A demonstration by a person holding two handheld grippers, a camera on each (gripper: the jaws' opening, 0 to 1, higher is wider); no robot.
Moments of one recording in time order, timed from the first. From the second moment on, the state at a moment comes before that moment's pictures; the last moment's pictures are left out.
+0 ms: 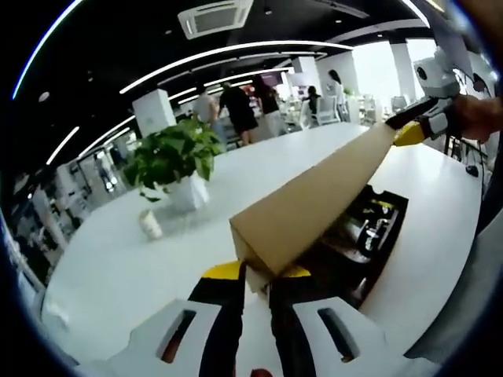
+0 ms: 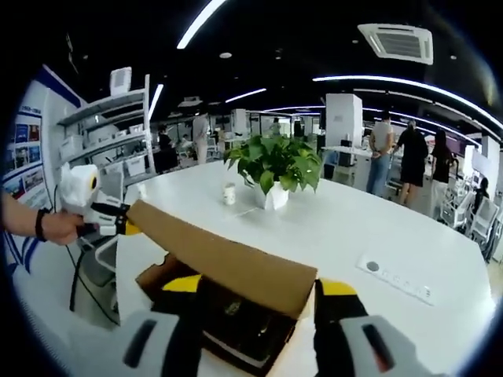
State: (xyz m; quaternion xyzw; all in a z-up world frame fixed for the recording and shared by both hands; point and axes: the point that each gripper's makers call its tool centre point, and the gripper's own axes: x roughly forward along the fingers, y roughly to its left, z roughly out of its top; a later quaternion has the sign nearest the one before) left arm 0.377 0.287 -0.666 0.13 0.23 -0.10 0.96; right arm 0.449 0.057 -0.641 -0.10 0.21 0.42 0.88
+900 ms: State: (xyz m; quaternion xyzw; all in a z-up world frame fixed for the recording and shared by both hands) left arm 0.394 0.295 -0.659 0.12 0.23 -0.09 0.96; right arm 0.489 0.053 -0.661 -0.10 0.22 0.38 0.89
